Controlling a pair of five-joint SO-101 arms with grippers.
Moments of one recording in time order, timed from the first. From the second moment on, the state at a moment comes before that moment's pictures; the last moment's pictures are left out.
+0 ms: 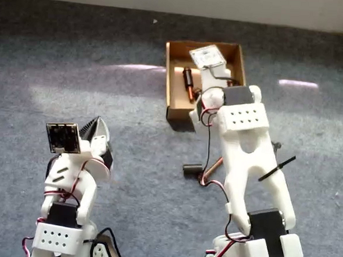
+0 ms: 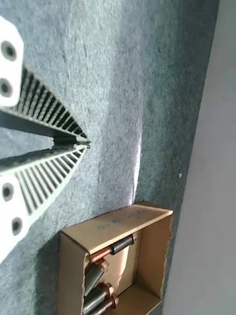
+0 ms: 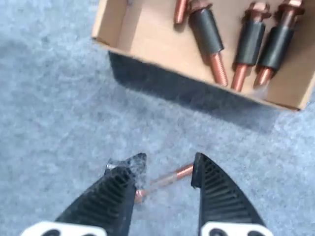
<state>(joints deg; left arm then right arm) -0.2 -95.2 96.0 27.1 16.4 -19.1 -5.4 6.9 80.2 14.6</state>
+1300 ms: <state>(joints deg) -5.7 -95.2 96.0 25.8 16.4 -31.2 -1.0 39.9 56.0 37.4</state>
